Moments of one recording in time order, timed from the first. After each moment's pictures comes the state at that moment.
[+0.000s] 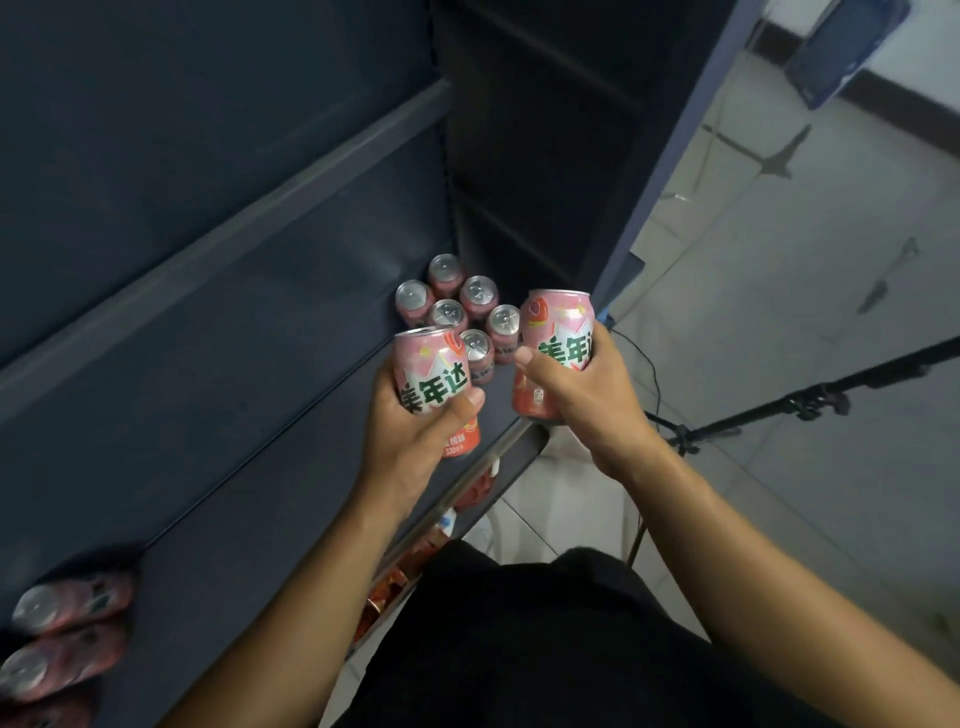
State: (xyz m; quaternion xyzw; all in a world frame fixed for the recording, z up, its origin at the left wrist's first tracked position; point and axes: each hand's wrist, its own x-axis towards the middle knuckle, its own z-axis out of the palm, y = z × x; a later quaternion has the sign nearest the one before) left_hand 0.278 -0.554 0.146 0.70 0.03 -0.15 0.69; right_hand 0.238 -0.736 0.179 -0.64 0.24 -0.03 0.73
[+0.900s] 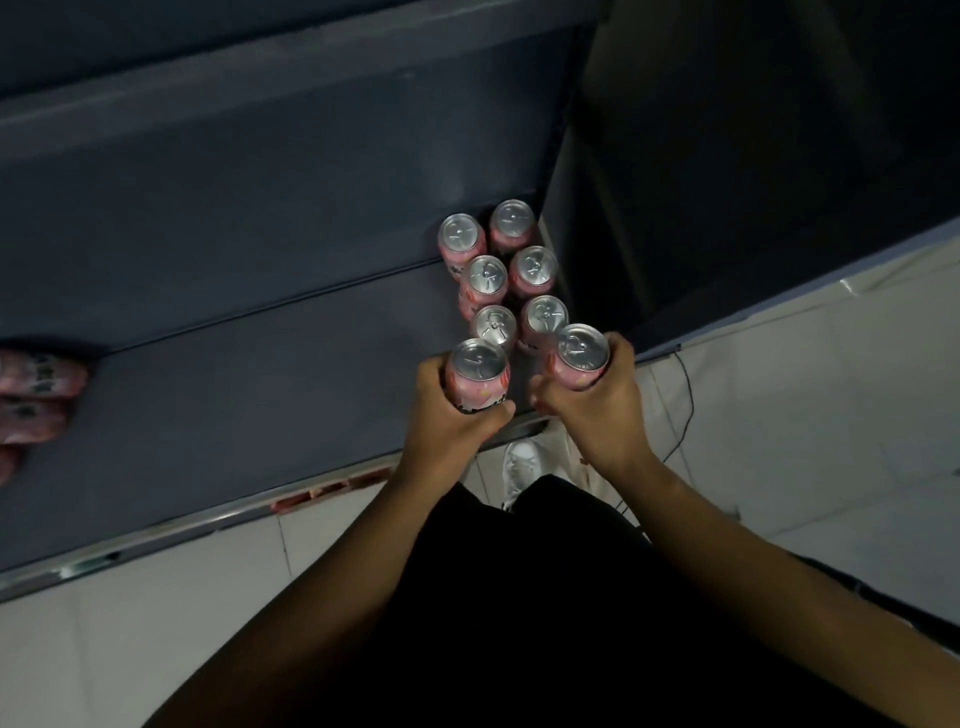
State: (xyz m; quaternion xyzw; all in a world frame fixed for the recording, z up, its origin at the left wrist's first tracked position) left_hand 0.283 -0.652 0.034 0.74 0.25 -0.08 0.62; right_hand 0.318 -0.825 0.050 -0.80 0.19 0.13 0.56
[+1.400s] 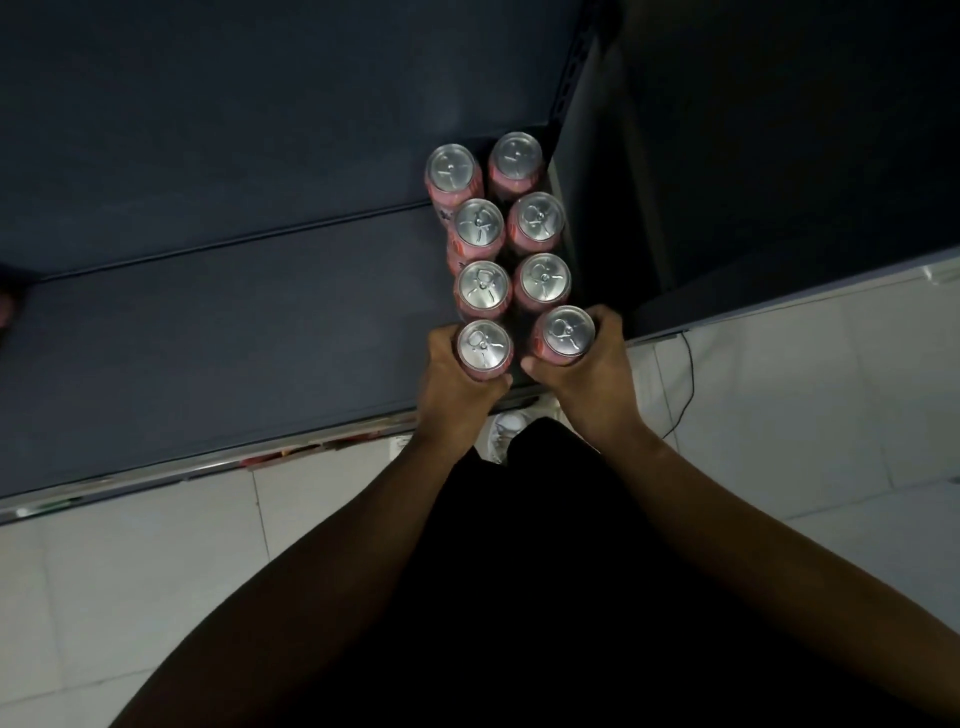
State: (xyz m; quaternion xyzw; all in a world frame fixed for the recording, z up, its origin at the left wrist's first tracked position) left_hand 0.294 -0.688 -0.051 0.76 0.30 -0.08 0.58; right_hand 0.338 -0.846 -0.022 -0.84 0.14 0.17 0.49
